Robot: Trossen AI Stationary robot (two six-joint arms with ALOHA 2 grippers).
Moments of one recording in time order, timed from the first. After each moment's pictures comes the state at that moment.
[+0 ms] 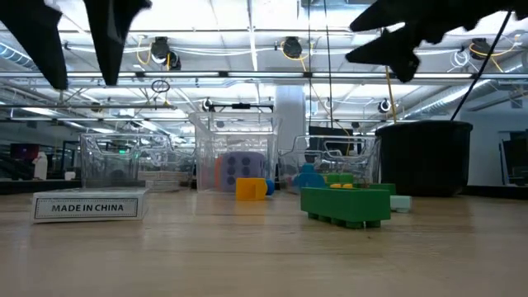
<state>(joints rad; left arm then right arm) -0.60 1.89 1.59 -1.35 -0.25 -2.22 0.40 1.15 0.60 0.20 0.42 0.53</state>
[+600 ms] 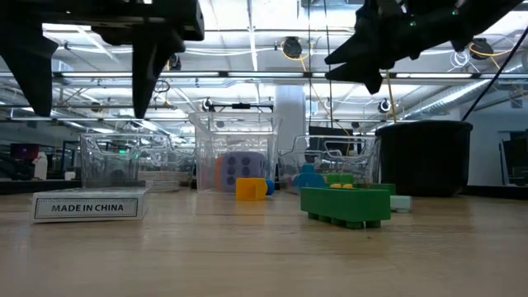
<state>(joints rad) -0.49 1.89 1.52 -1.29 -0.10 -2.16 -0.16 1.04 0.60 0.17 -0.04 0.29</state>
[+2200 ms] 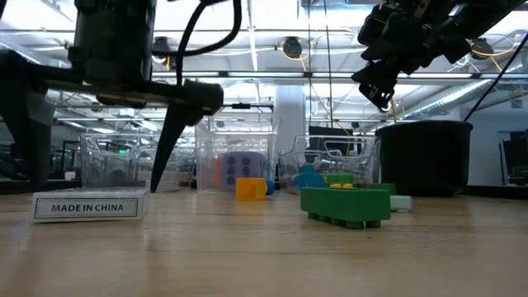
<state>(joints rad) -0.41 1.98 1.40 -1.05 0.03 -2.35 -0.28 1.04 0.60 -0.01 -0.63 0.29</state>
